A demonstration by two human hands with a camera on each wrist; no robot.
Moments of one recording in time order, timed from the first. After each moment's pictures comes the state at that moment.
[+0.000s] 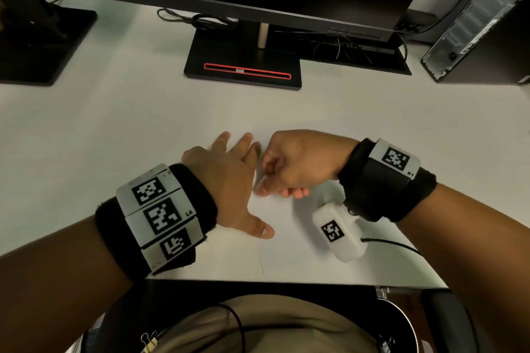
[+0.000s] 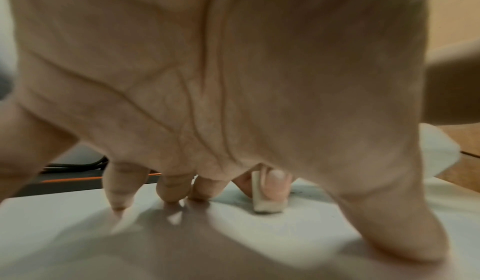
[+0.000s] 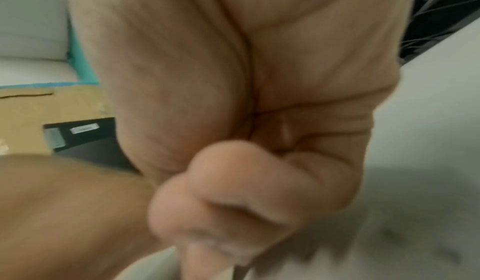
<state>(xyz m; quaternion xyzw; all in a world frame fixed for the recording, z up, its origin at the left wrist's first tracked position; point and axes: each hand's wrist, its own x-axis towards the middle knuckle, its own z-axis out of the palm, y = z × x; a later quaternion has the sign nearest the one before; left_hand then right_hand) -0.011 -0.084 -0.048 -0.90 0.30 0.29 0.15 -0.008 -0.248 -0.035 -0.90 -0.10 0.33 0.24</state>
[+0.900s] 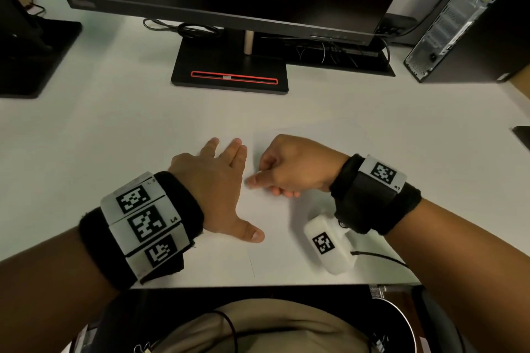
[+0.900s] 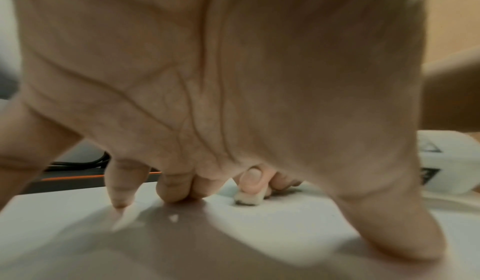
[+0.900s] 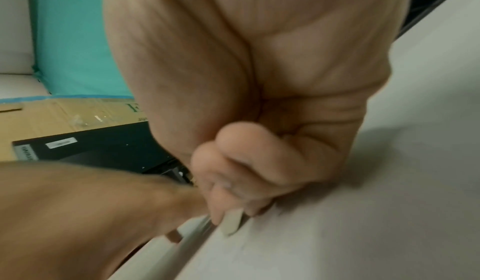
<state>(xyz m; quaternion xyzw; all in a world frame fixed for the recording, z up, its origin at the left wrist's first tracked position) -0.013 -0.084 -0.044 -0.90 0.30 0.29 0.15 -0.021 -0.254 -0.046 -0.91 -0.02 0.27 0.31</state>
